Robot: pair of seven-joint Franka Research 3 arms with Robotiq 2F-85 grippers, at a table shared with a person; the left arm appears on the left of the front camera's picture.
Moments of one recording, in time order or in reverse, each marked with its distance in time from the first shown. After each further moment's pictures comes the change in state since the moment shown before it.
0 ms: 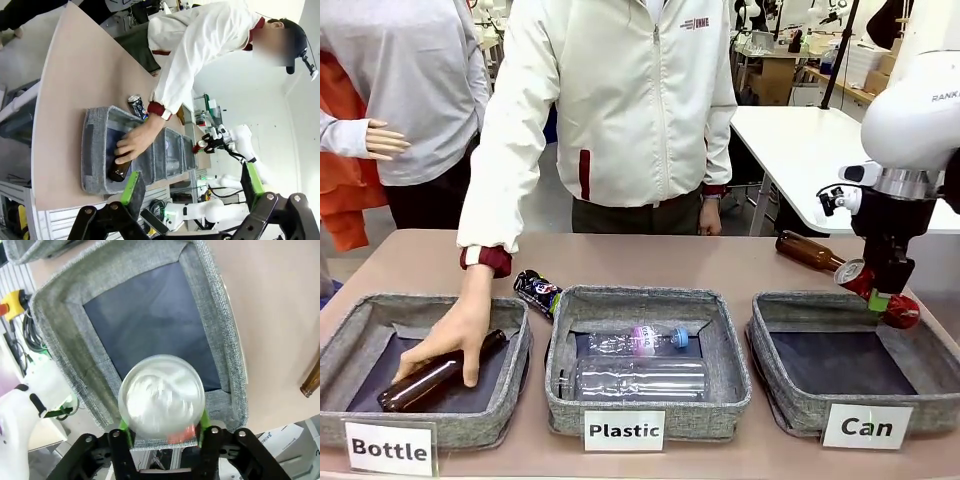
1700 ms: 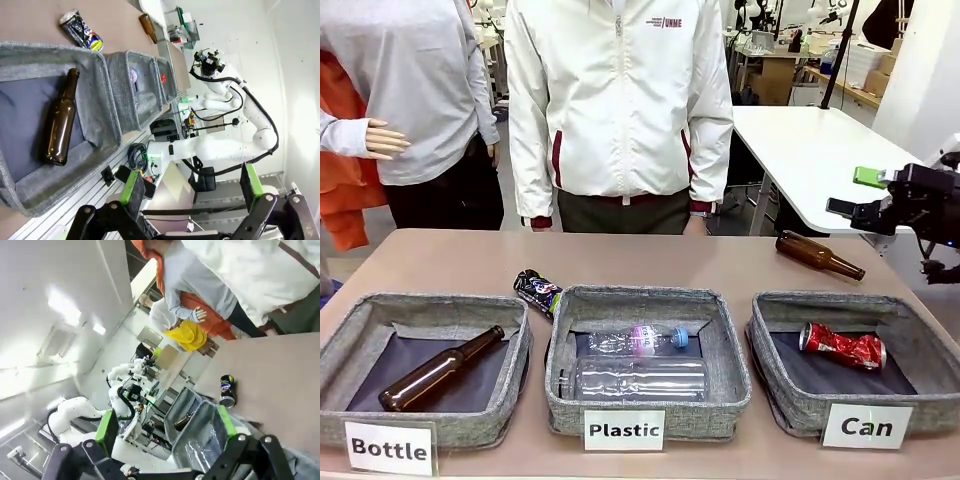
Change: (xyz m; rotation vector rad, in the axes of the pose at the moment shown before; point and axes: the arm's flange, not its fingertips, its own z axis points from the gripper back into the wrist) left arm -0.079 0.018 -0.207 -0.128 0.466 -0.037; right arm -0.072 0.022 -0.020 0.747 -1.614 -0.535
